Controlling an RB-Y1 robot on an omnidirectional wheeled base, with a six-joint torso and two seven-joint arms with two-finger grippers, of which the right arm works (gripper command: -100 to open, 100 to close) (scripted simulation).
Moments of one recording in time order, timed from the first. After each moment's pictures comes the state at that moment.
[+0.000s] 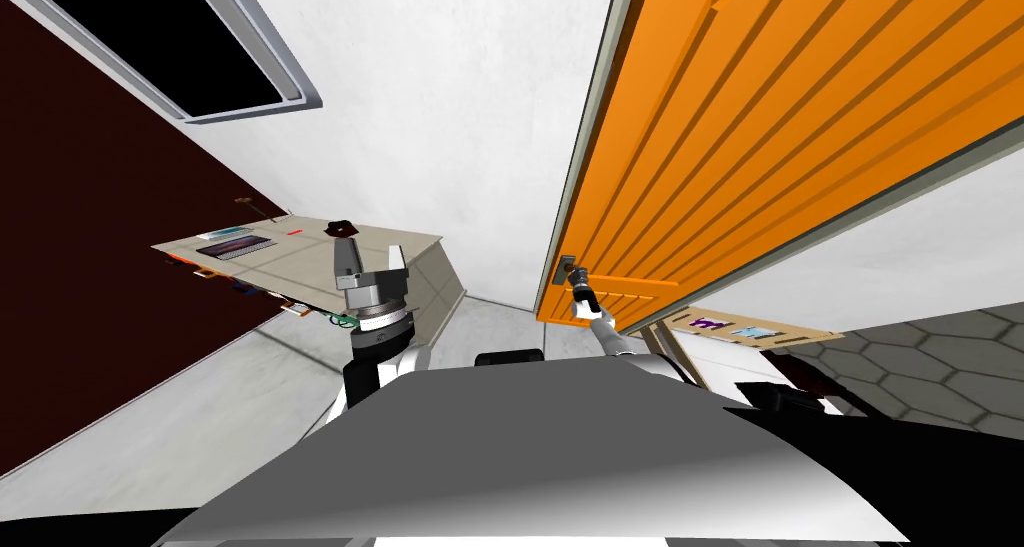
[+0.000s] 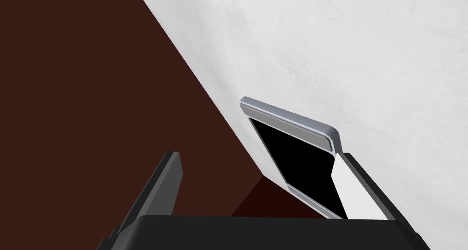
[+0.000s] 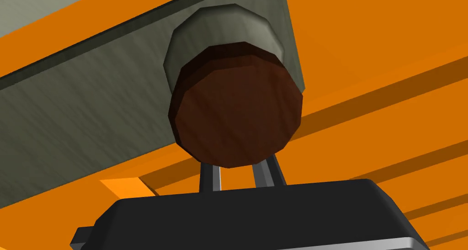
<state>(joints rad) -0.27 -0.31 -0.09 -0.82 -0.29 -0.51 -0.34</state>
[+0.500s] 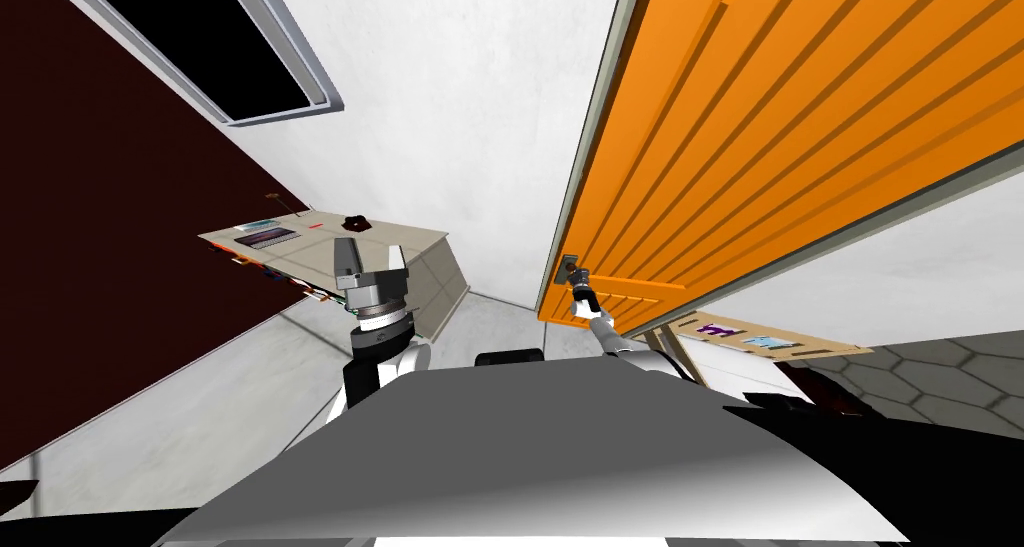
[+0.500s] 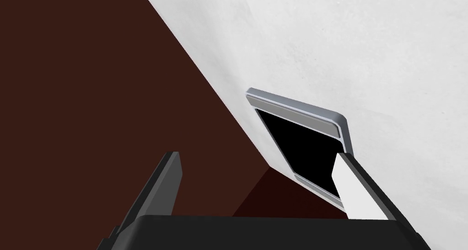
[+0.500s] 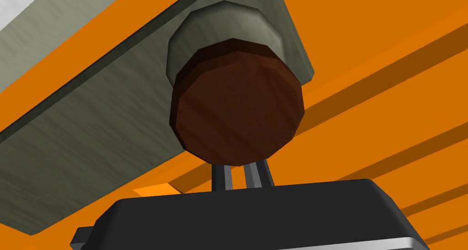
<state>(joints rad) -0.29 -0.31 -0.08 -0.78 -0.37 -0.52 -0.46</state>
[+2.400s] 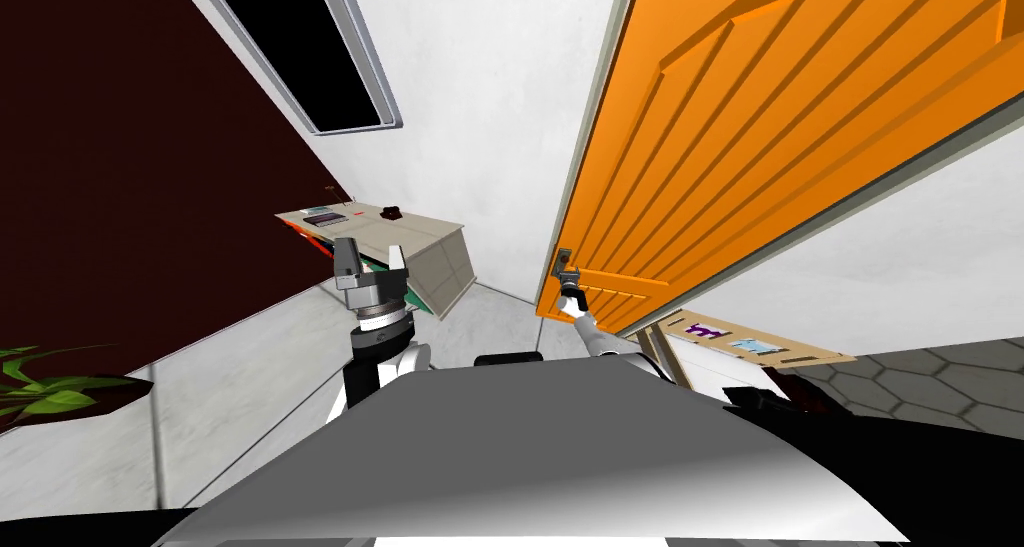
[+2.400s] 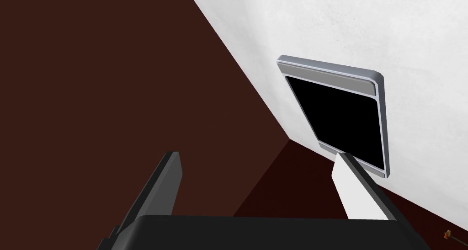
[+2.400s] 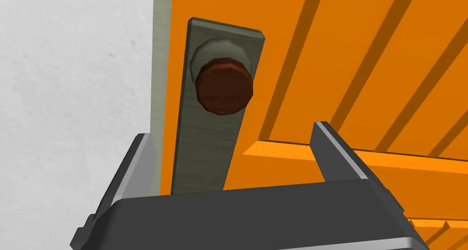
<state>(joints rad) -0.29 -0.18 -0.07 -0.89 -0.69 -0.47 -0.87</state>
